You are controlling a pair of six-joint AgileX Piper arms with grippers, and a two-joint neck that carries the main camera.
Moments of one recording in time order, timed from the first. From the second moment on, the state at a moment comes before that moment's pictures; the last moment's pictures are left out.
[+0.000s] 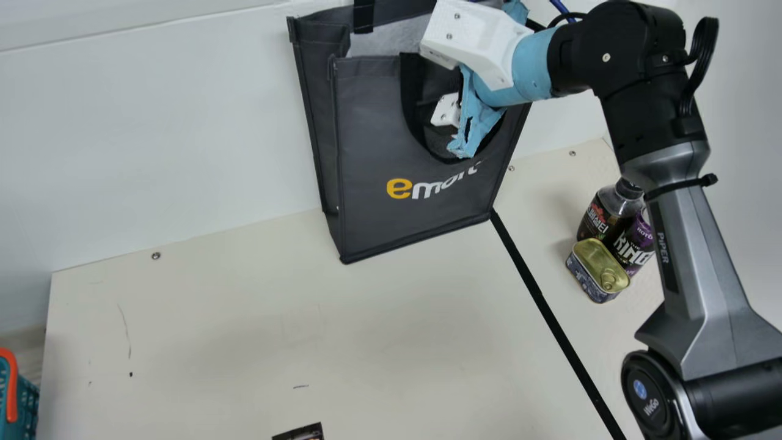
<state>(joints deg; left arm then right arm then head) -1.6 43.3 -69.0 -1.5 69.5 2.7 -2.9 107.9 -132.4 22.6 69.9 -61.5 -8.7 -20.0</state>
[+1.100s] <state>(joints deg) -1.6 43.3 -69.0 -1.5 69.5 2.7 -2.1 101.1 -131.7 21.8 69.9 -59.3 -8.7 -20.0</state>
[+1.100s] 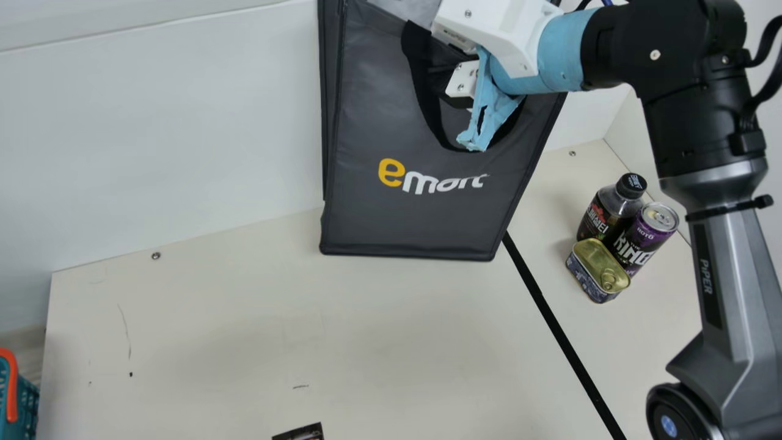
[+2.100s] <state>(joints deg) -1.6 43.3 -69.0 -1.5 69.5 2.7 6.3 88.1 -122.4 18.4 69.9 -57.0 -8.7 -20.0</state>
